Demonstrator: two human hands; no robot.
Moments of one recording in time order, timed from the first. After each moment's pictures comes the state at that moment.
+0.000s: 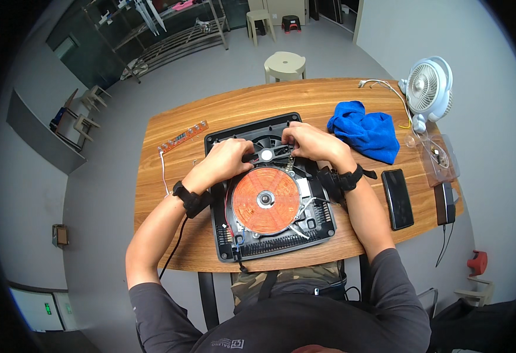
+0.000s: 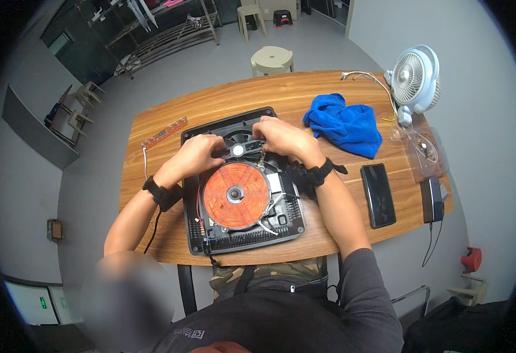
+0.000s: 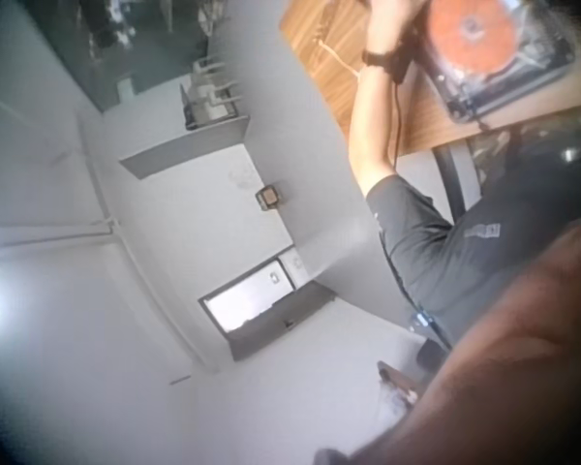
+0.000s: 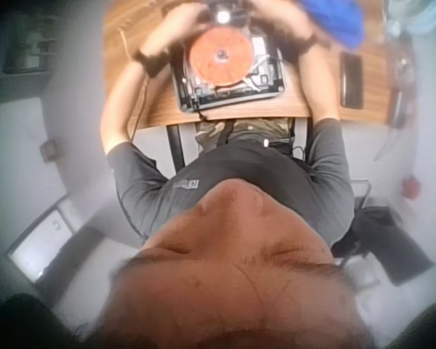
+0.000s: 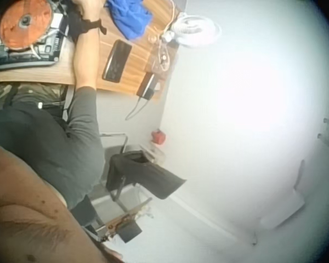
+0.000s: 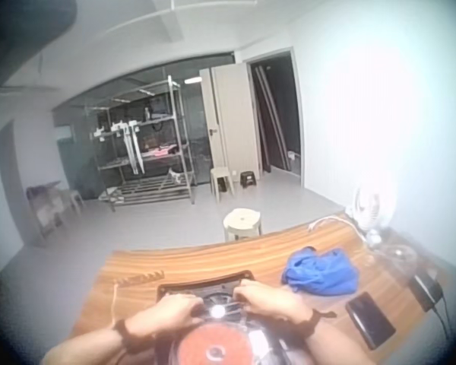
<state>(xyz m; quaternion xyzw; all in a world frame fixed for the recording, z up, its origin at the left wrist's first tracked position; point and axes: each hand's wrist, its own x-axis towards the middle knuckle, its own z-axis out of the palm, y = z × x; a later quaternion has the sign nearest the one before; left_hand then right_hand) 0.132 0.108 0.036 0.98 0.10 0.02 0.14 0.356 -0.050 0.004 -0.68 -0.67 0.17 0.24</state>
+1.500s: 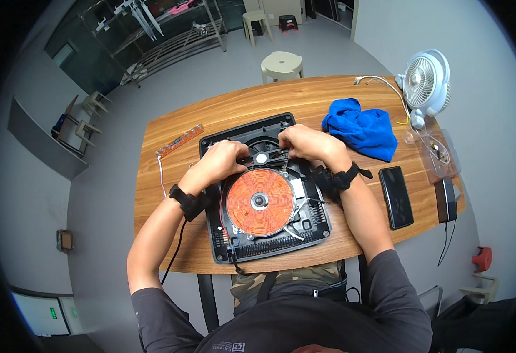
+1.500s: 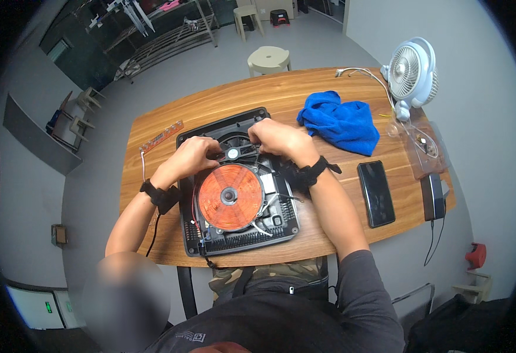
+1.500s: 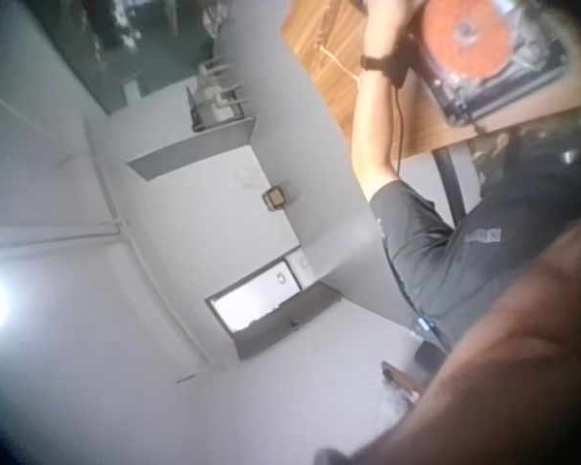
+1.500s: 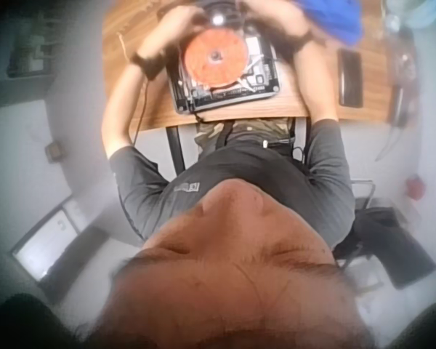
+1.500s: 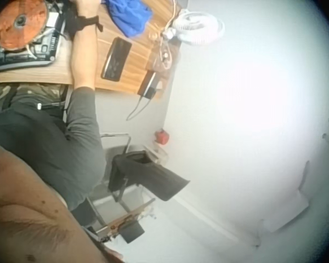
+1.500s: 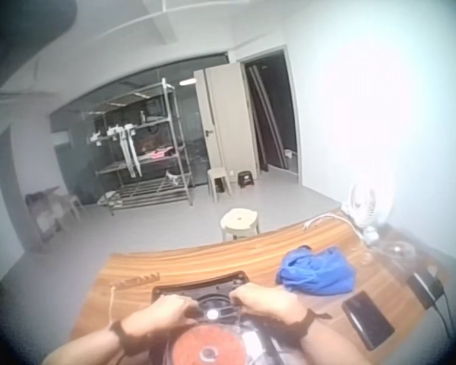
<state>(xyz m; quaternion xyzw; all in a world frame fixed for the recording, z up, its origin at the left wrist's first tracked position) 0.140 0.109 0.035 0.98 0.08 -0.01 0.16 0.359 -0.057 0.014 -0.69 -0.66 0.21 0.21</state>
